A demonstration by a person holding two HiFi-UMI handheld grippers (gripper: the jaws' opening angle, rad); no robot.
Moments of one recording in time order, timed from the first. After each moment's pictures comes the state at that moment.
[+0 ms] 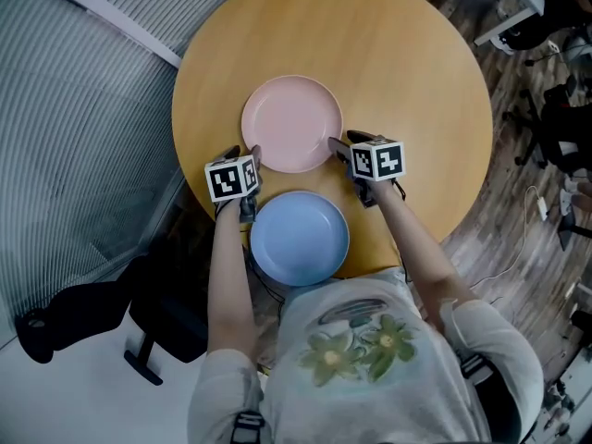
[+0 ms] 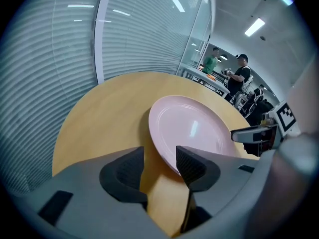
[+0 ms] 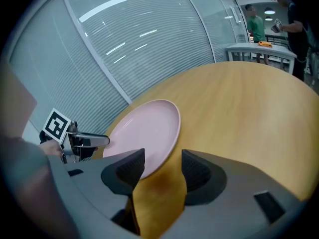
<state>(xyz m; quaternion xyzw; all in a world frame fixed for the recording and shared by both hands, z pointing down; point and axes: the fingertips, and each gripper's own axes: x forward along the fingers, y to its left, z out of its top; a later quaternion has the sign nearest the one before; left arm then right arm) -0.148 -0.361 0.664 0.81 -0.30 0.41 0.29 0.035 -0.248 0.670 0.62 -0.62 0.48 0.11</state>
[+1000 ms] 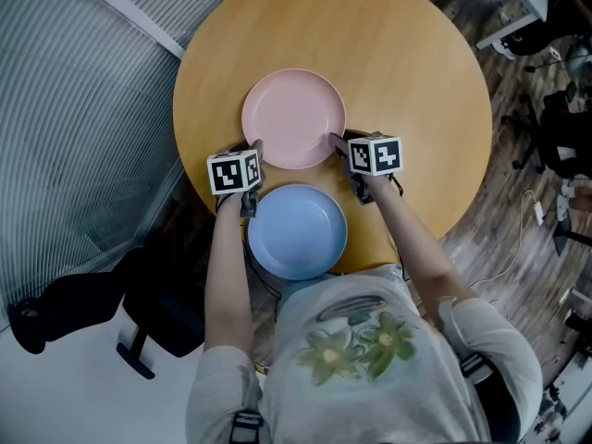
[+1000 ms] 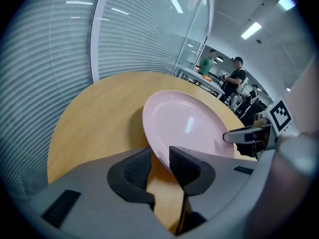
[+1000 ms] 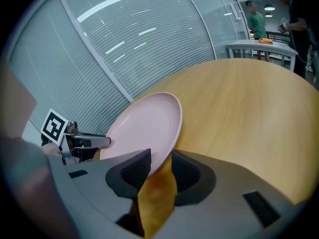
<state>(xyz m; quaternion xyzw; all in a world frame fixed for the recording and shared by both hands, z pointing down) -0.143 -0.345 0.656 0.82 -0.27 0.40 0.30 0.024 -0.245 0.666 0.61 -0.62 0.49 0.11</state>
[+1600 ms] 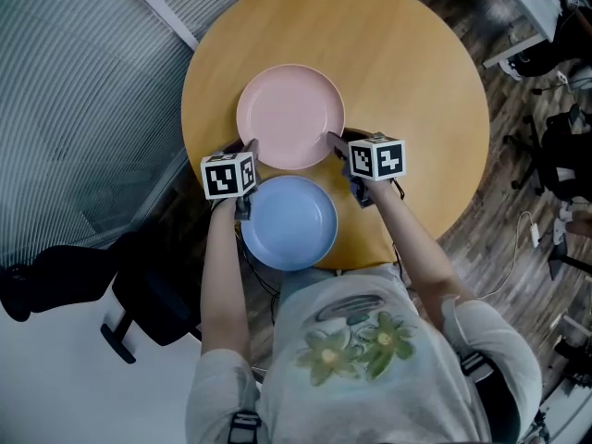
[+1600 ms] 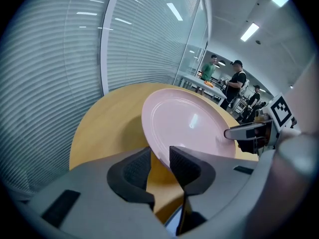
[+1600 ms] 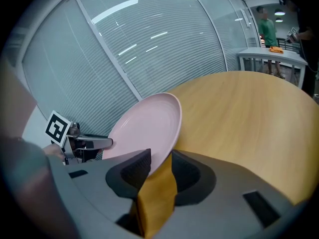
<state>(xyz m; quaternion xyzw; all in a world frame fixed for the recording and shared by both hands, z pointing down) -0.165 -0.307 0.594 0.83 -0.31 0.38 0.27 0.010 -0.220 0.604 0.59 -0.66 0.45 0.11</state>
